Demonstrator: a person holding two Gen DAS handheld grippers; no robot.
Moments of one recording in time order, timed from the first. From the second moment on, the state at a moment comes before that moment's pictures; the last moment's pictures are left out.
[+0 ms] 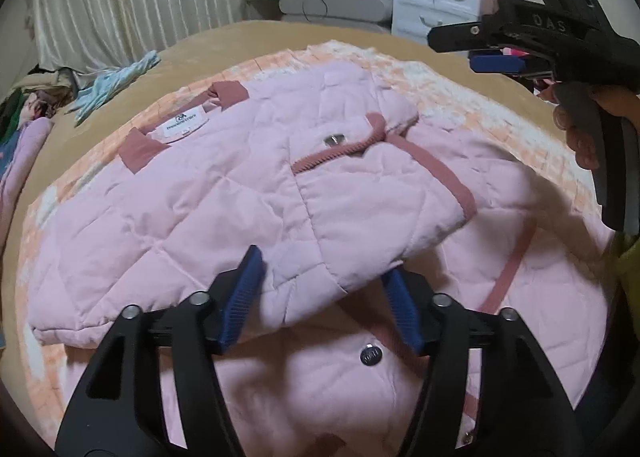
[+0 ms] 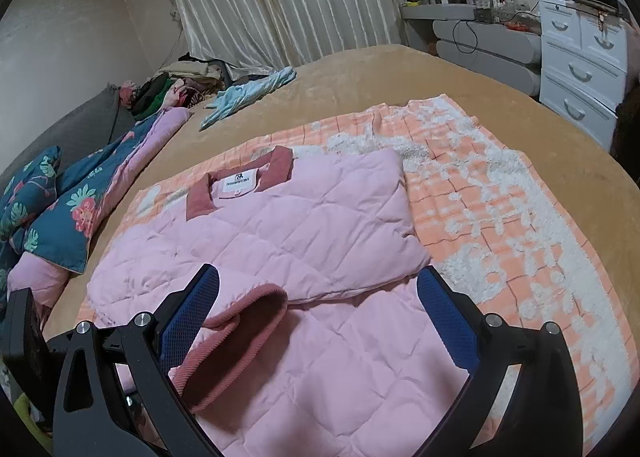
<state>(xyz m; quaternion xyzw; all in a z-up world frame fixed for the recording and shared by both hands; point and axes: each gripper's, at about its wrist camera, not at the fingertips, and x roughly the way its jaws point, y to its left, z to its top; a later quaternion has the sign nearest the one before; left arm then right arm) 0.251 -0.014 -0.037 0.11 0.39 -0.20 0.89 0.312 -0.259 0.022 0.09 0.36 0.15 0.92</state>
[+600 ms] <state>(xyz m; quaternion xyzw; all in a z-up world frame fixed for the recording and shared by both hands) 0.279 0.104 0.018 -0.03 0.38 -0.08 0.92 0.309 -0.184 -0.033 0.08 0.46 0.23 0.85</state>
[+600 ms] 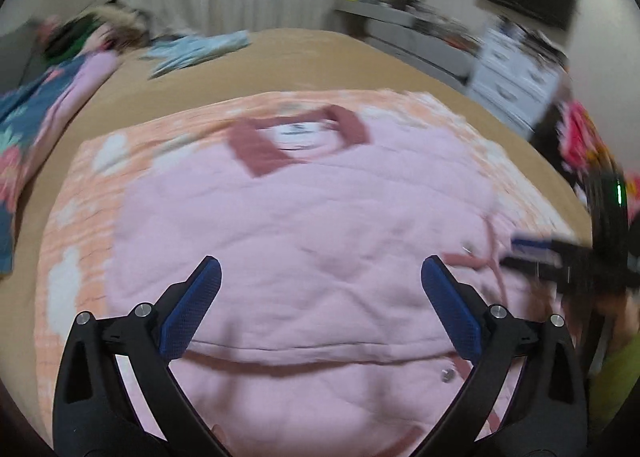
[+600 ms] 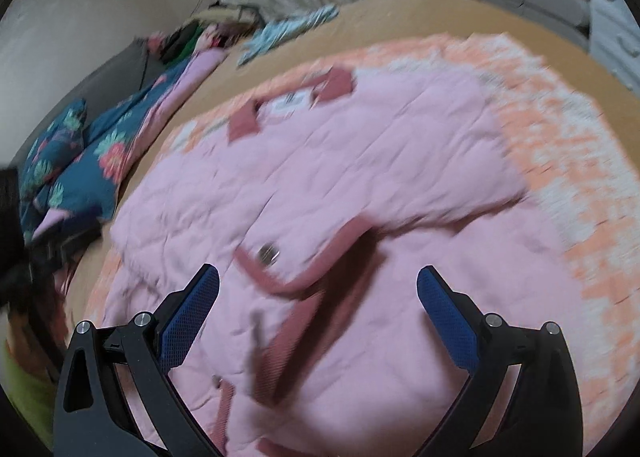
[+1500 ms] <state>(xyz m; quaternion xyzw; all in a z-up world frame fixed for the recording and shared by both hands) 0.287 0.218 0.032 -0.14 0.34 0.04 0.93 0.288 -0.145 0.046 -0.03 0.29 0.30 0.91</state>
